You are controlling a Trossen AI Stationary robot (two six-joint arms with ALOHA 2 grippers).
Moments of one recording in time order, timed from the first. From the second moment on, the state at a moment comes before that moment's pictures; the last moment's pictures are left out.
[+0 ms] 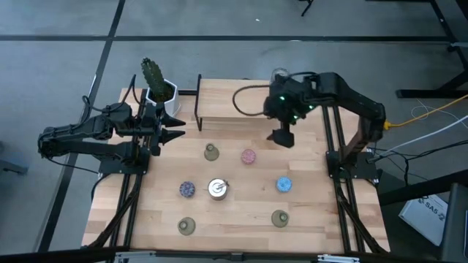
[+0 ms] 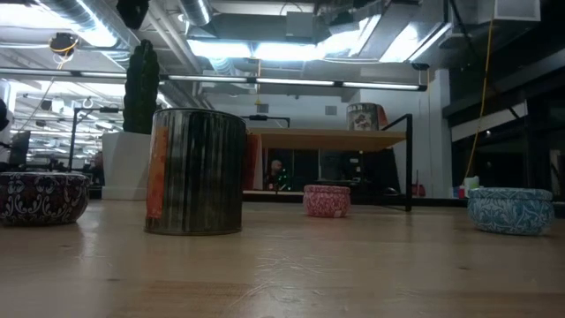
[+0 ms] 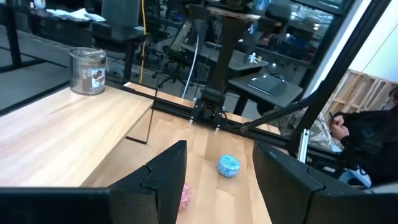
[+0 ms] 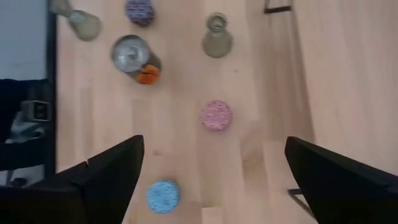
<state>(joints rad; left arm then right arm) 0.13 0.54 0.74 -0.29 0.03 -0.28 -0.08 1.72 2.22 -1.57 -0.11 0.05</state>
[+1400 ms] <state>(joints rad) 0.13 0.54 0.74 -0.29 0.03 -0.21 0.34 1.69 2.01 -1.57 -0.08 0.20</state>
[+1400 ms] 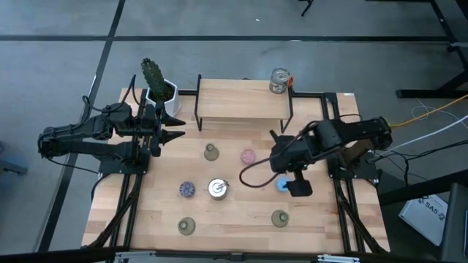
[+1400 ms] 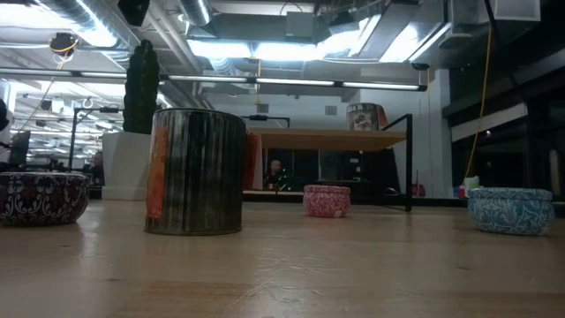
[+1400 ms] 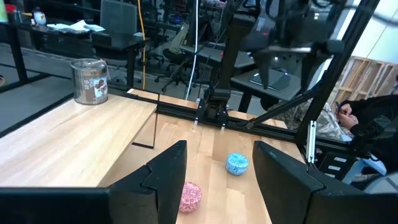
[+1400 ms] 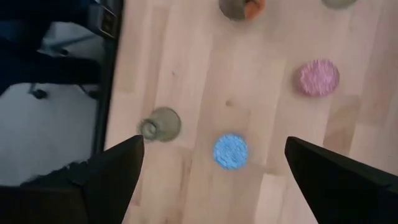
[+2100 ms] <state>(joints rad) 0.13 0.54 0.74 -0.29 0.03 -0.23 0.37 1.64 1.83 -1.57 -0.04 0.22</state>
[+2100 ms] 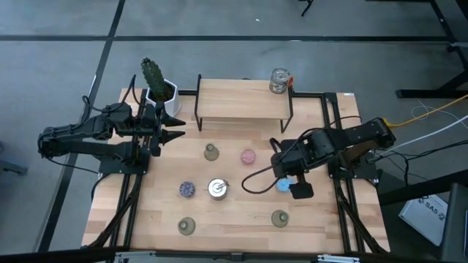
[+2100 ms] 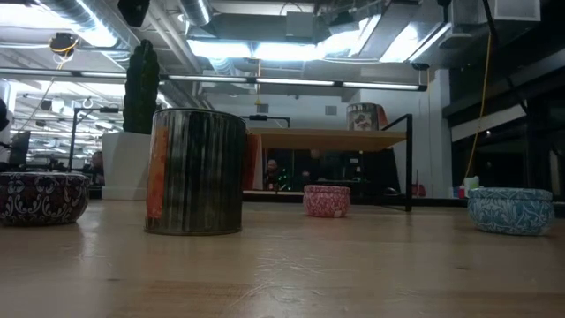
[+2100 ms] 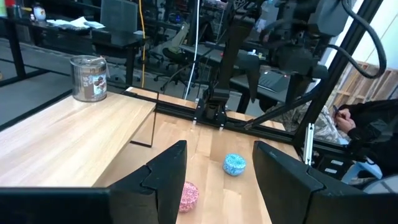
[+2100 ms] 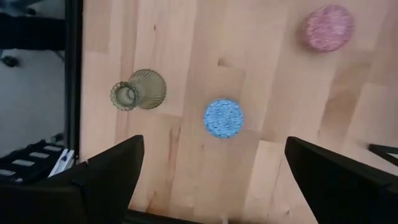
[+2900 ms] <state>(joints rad) 0.13 0.54 0.74 -0.29 0.03 -0.25 0.34 1.37 1.55 -1.57 0.08 0.36</state>
